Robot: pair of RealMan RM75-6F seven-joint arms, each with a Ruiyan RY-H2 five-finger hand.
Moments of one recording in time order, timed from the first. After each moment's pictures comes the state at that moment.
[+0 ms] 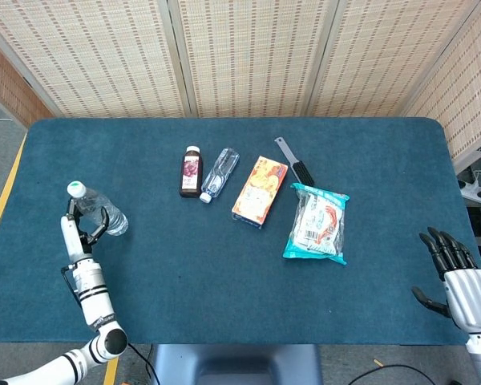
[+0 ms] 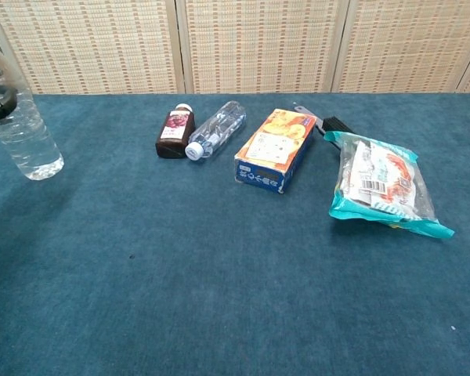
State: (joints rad) left arm -0.44 -1.90 -0.52 -1.17 1.06 1.44 -0.47; right arm 0.03 -1.05 0.01 -1.66 -1.62 1.55 0.03
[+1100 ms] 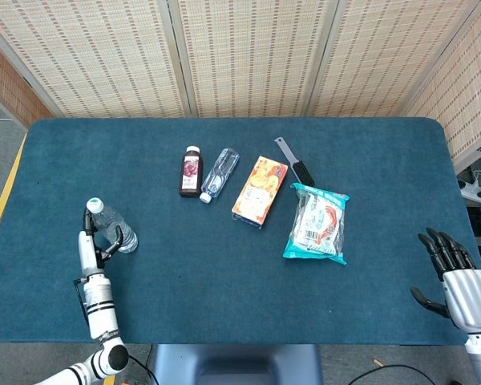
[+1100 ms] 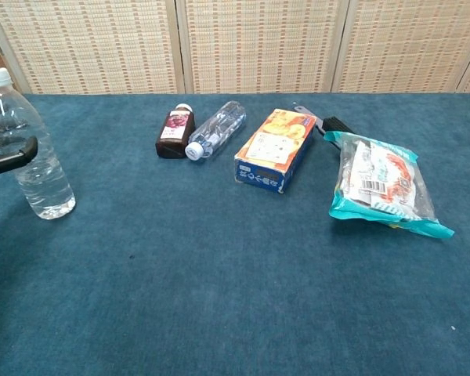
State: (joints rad) left arm -0.39 -1.96 -0.41 -1.07 1.13 1.37 -0.50; right arm 0.03 -1.05 0.01 -1.66 -1.62 1.54 0.03
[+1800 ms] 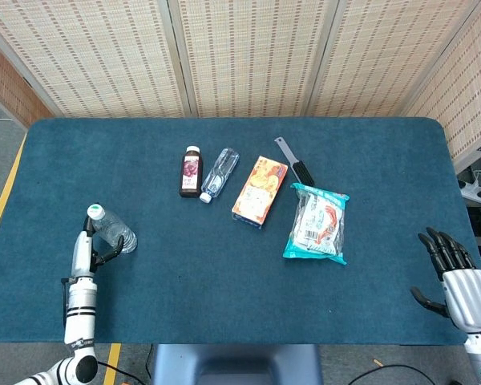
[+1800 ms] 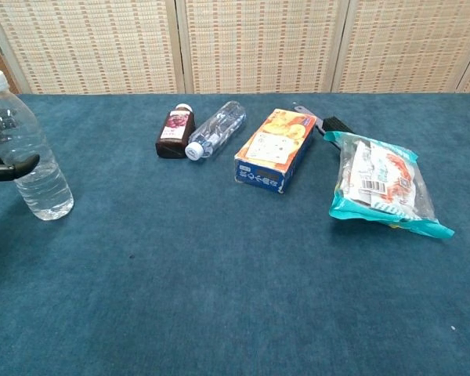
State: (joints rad) left arm -0.33 -1.72 -0.32 -1.26 1.19 1.24 -0.44; right arm 0.03 -1.06 0.01 -1.67 -1.62 1.54 0.03
